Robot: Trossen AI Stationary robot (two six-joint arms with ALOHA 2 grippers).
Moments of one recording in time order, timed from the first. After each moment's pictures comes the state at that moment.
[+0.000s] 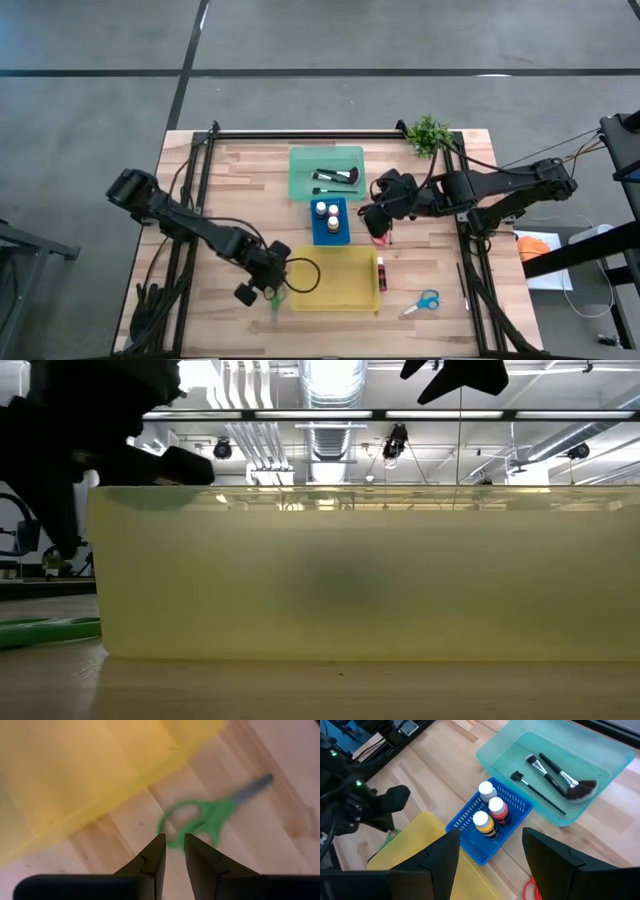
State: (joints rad) left arm -0.42 1.59 0.88 -0.45 0.14 0.13; right arm 0.20 1.33 1.33 -0.86 0.41 0.91
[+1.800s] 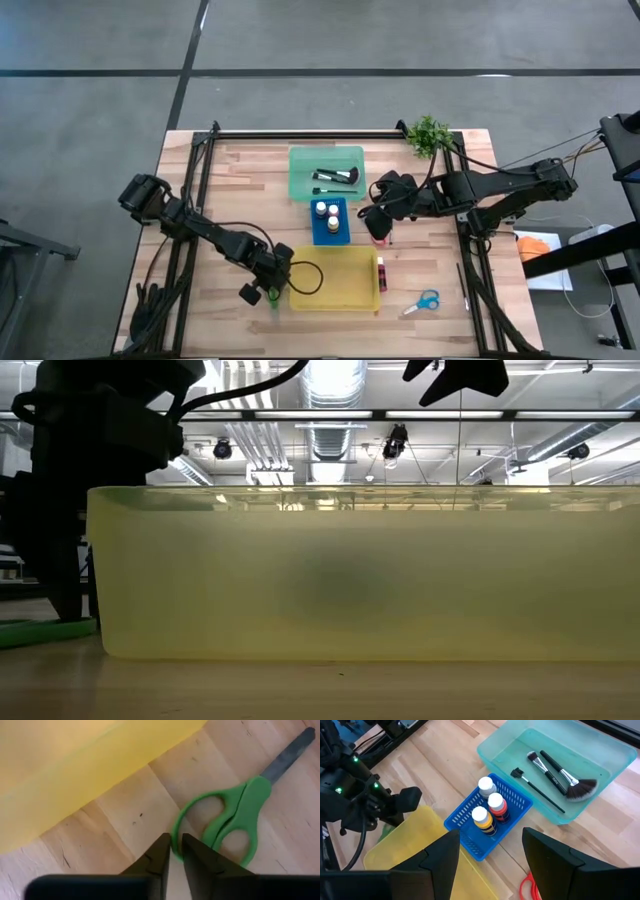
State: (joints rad) left arm -0.41 1.71 0.81 -0.35 0.14 0.17; right arm 0.20 1.33 1.33 -0.86 0.39 0.88
